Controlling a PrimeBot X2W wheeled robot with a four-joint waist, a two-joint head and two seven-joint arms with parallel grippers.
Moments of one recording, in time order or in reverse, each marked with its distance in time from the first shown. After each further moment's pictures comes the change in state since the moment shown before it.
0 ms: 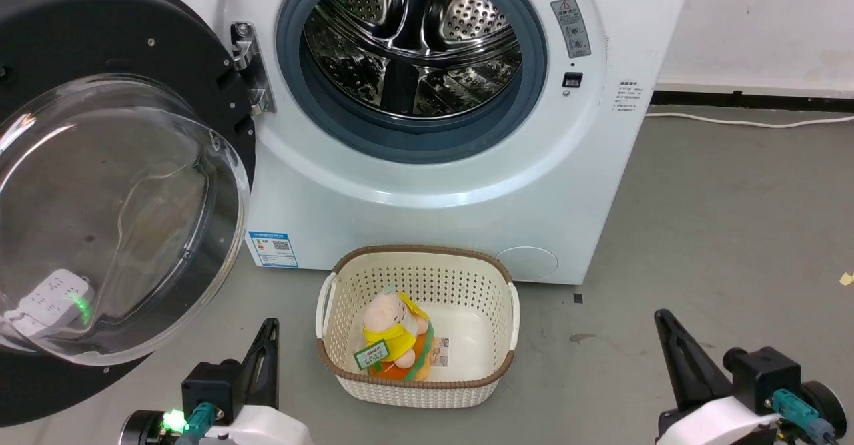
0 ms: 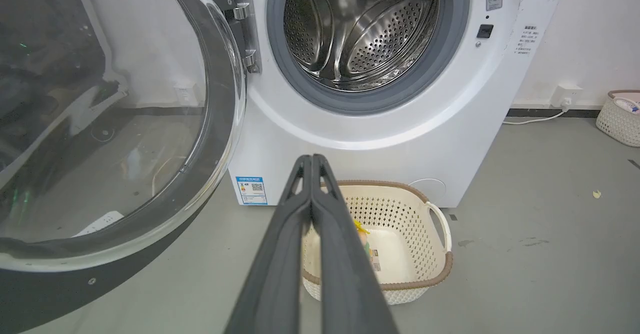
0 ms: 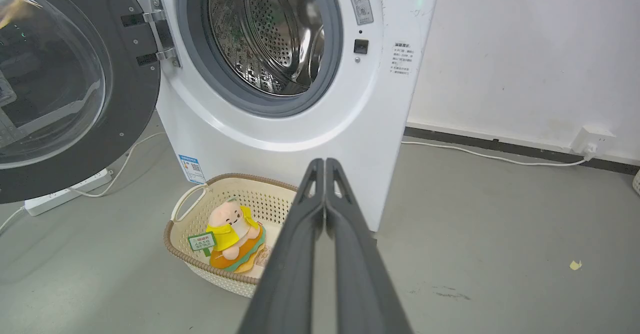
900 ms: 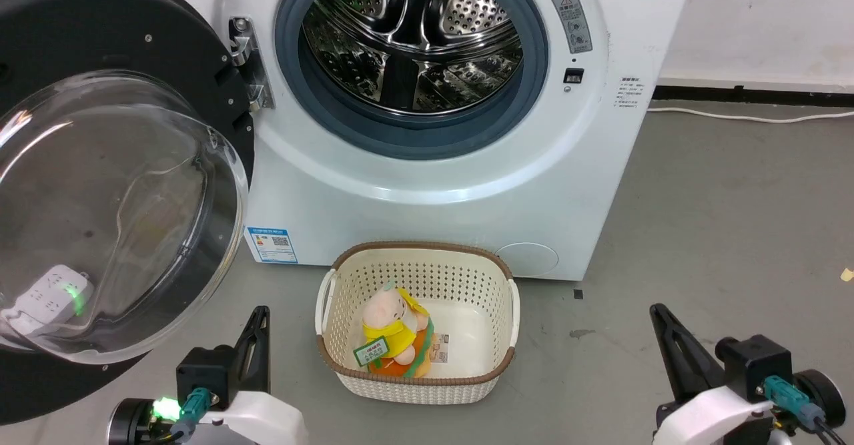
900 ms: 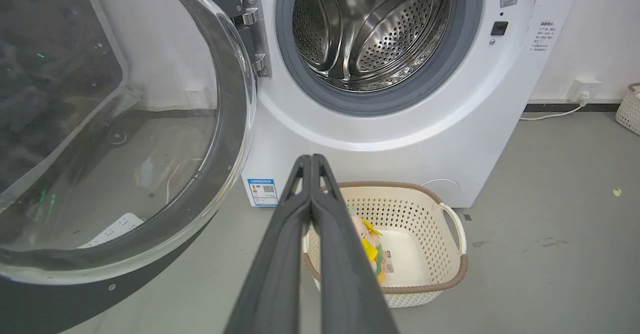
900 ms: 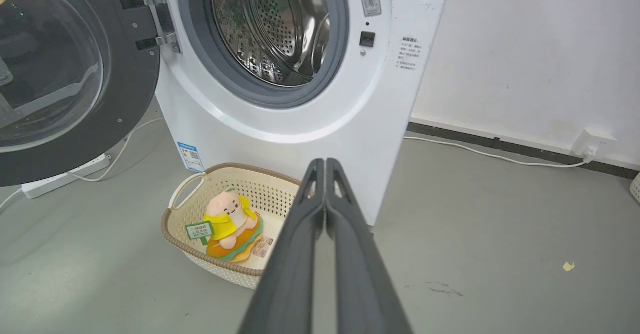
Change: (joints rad) left arm -0.017 0.000 0.018 -0.037 0.033 0.008 0.053; right arm -0.018 0.000 0.002 -0.017 -0.028 0.000 0.056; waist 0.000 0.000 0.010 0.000
